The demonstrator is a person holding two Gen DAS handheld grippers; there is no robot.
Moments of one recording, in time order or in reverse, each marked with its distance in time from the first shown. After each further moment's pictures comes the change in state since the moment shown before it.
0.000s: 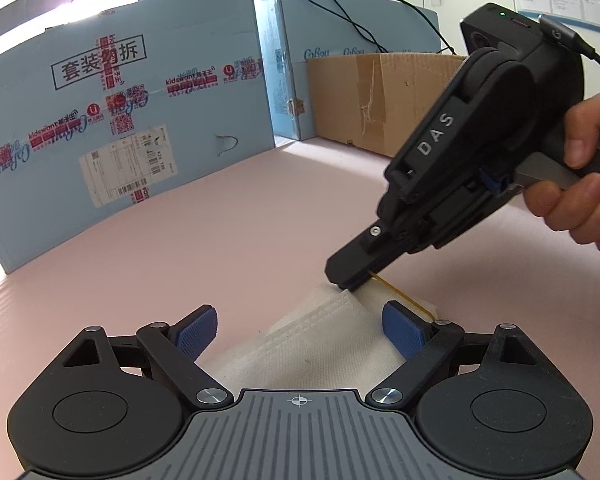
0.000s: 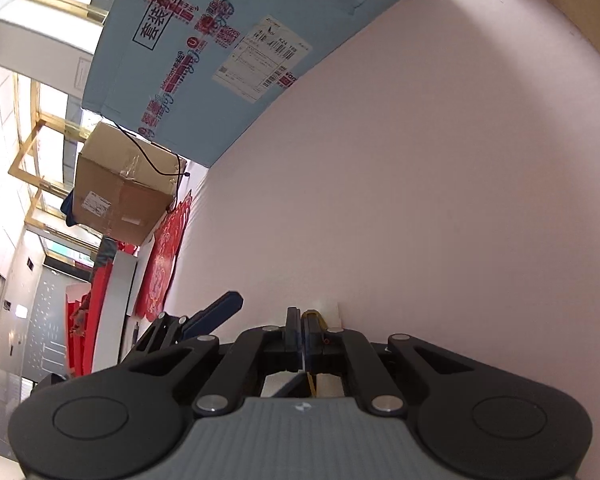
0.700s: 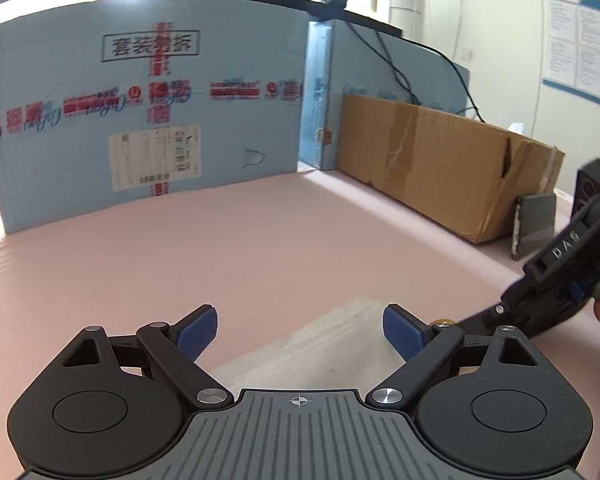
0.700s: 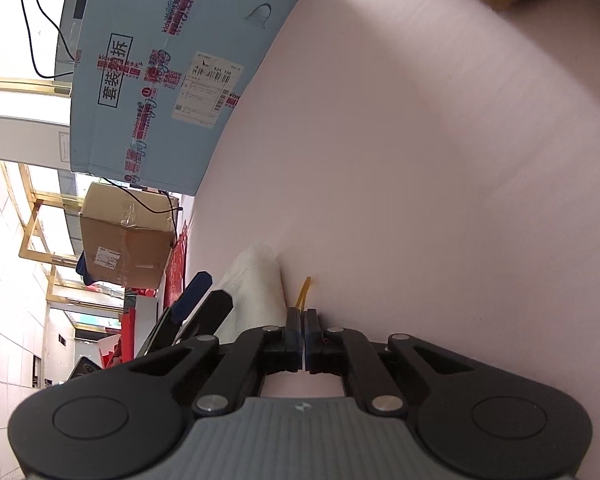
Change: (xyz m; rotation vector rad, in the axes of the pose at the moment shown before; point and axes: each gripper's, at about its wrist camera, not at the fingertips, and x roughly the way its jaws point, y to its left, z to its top) left arm -0.002 0.007 0.014 -0.122 -0.053 -0.043; right arm -0.052 -0.052 -0.058 0.289 -0.080 0.074
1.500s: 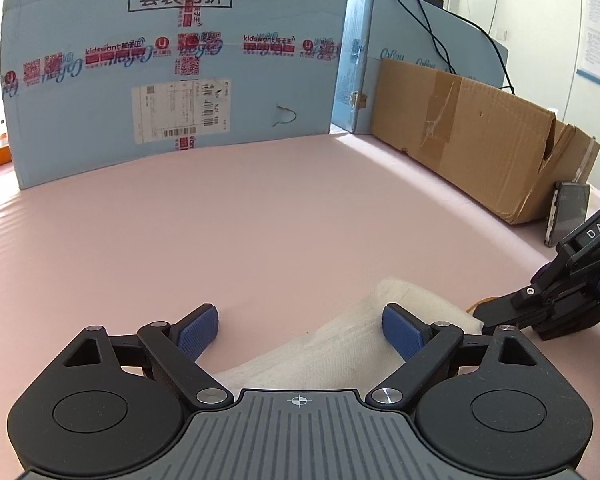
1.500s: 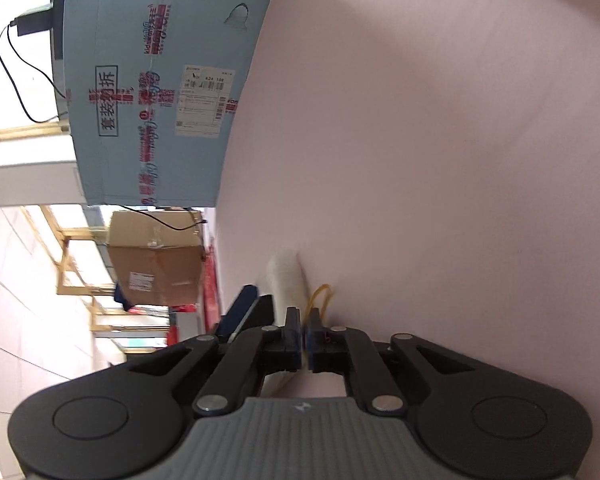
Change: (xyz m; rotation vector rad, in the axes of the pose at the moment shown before) left arm -0.006 0.036 -0.011 -0.136 0.087 0.077; right arm 0.009 -0.015 0.003 0.111 0.037 0.049
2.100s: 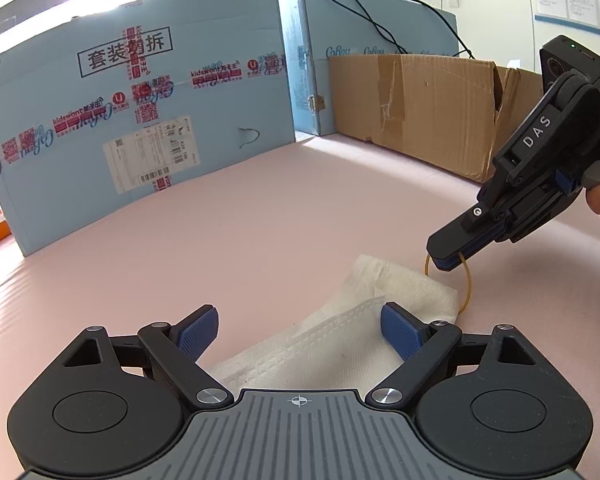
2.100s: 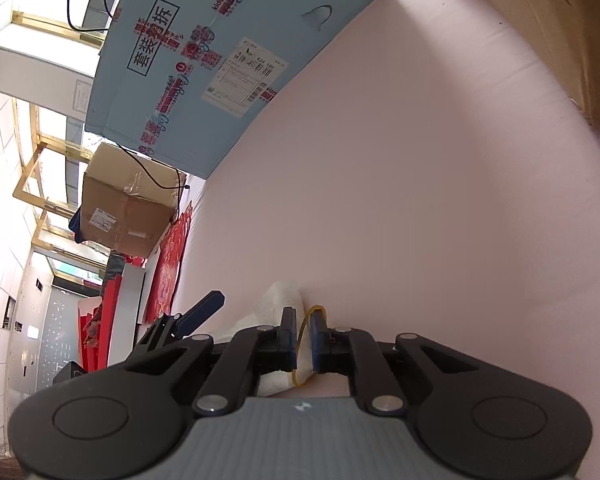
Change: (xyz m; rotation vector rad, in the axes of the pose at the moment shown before) left arm -0.013 -0.040 -0.002 0.208 -0.039 0.040; right arm 0.004 0.038 0.014 -0.285 -0.001 -0.112
